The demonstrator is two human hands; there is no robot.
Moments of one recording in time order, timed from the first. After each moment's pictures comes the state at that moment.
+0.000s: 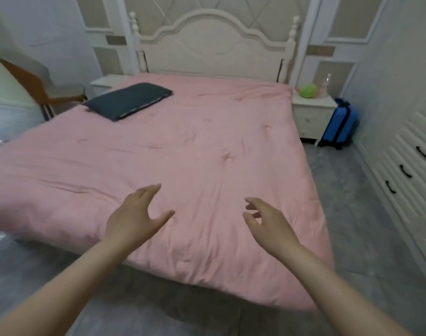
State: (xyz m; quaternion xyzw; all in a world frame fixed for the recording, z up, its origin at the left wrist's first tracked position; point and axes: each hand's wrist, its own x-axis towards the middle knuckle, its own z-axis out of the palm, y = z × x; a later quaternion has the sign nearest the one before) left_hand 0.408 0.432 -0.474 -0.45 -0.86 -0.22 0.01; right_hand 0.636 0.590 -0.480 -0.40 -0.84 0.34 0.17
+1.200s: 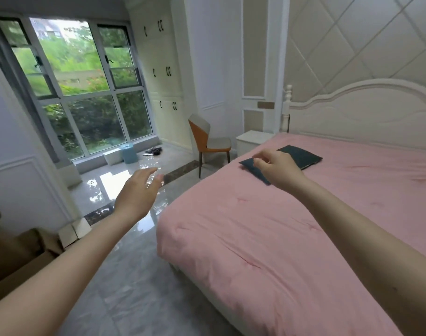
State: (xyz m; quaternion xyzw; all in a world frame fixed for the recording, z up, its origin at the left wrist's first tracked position) left_hand -0.052 0.109 -0.205 -0.19 -0.91 -0.32 0.16; right_hand 0.053 0.400 -0.175 -0.12 -0.91 0.34 0.23
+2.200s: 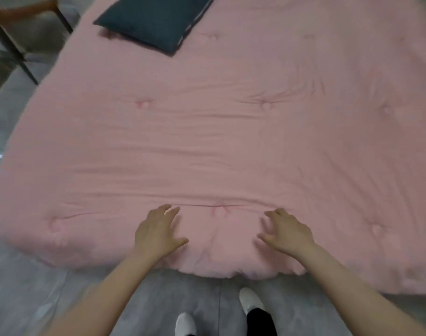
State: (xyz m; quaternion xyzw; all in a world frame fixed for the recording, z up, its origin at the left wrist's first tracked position) left_hand -0.308 0.313 -0.689 -0.48 -0.84 0.00 -0.24; right_hand -0.040 0.464 -0.676 -0.50 -0.81 0.24 -0.19
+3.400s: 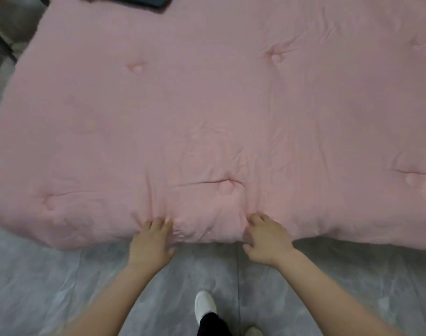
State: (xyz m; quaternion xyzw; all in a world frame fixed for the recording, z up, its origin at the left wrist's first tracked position) left_hand -0.314 0.203 -0.786 -0.54 -0.81 0.10 -0.20; right_hand -0.075 0.342 -0.760 -0.39 -0.85 0.24 -0.24
